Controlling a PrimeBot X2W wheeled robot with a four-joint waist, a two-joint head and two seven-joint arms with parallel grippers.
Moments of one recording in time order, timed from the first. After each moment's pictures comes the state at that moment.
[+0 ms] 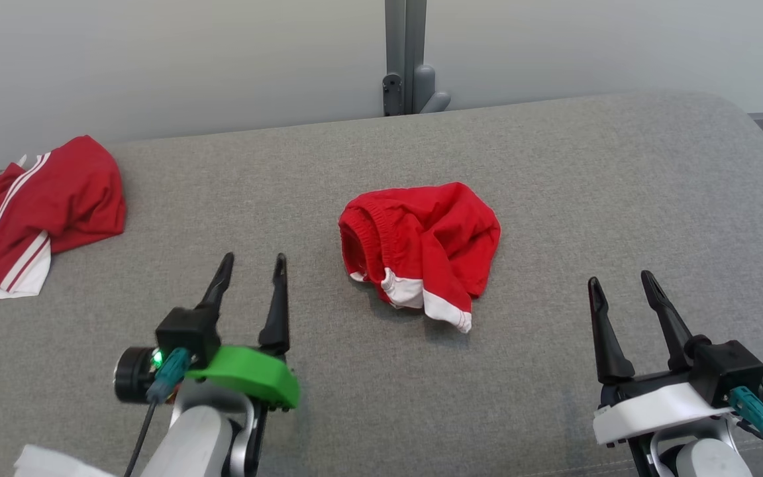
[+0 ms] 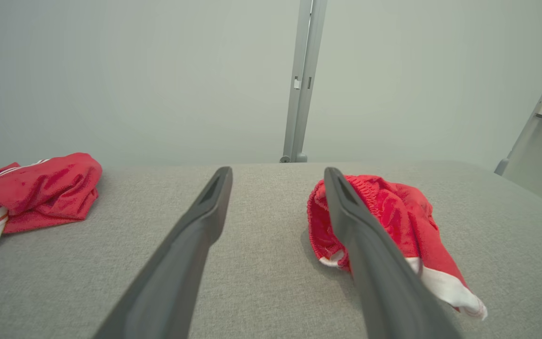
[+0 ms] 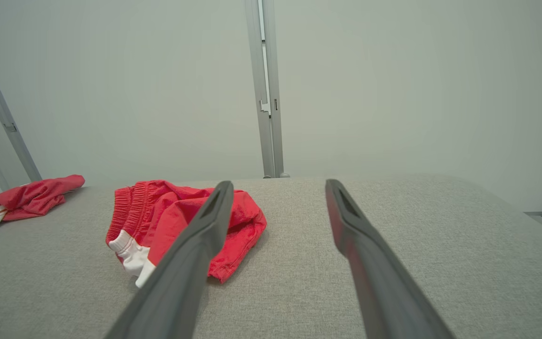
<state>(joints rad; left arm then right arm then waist) -0.32 0.13 -0.46 0.38 -0.45 0.11 -0.26 -0.01 -0.05 0.03 0.06 0.13 0.13 -0.26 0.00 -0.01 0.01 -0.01</state>
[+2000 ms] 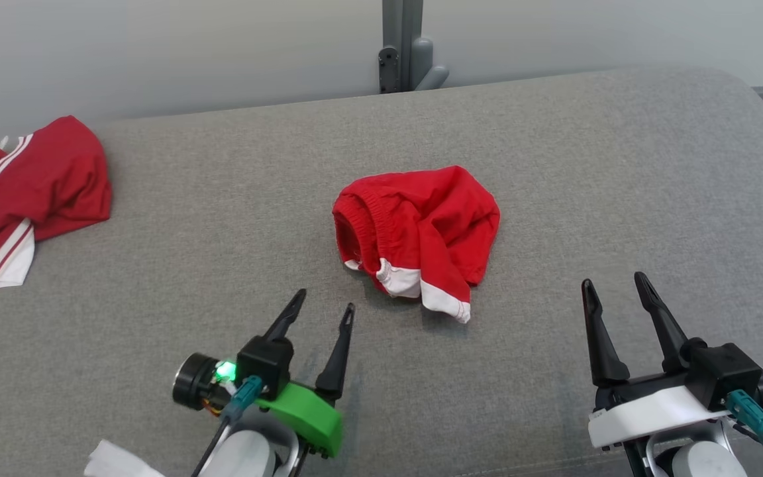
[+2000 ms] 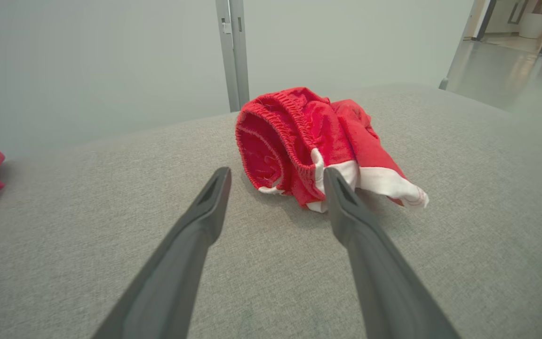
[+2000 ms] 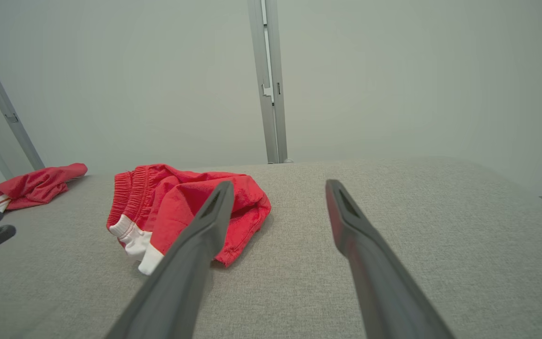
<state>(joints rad) -0.20 0.05 -0.38 0.39 -0.18 -0.06 -0.26 0.01 -0.05 0.04 0.04 0.14 0.13 -0.26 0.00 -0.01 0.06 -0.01</state>
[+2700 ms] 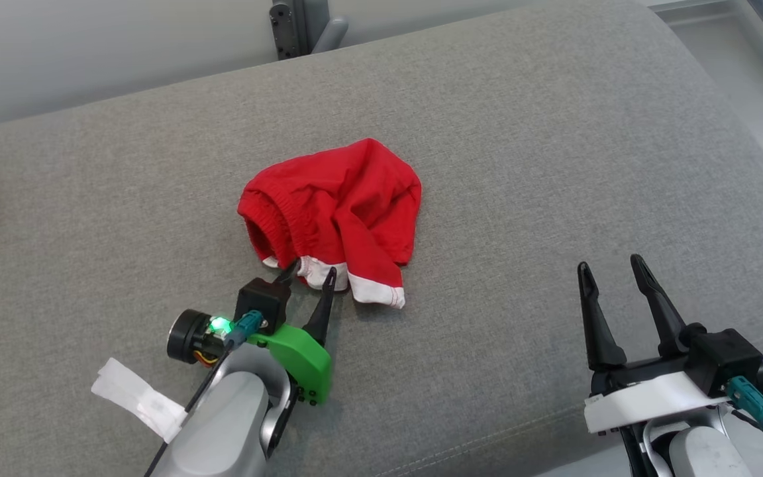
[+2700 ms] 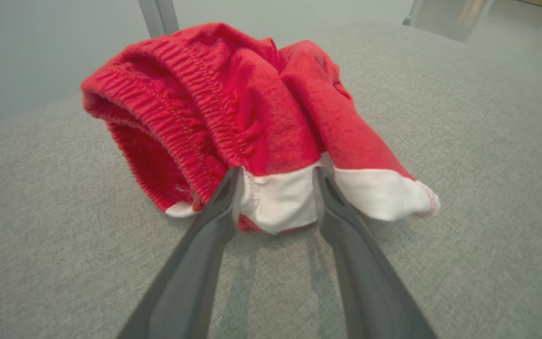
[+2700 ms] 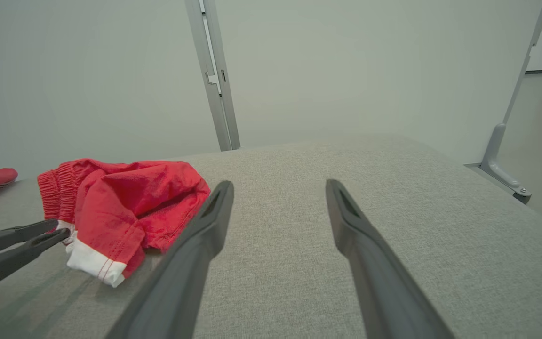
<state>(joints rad) -0.49 0.05 -0.53 0.76 -0.29 -0.06 -0.26 -0.03 -0.05 0.06 0.03 0.15 0.13 -0.26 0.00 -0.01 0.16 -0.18</state>
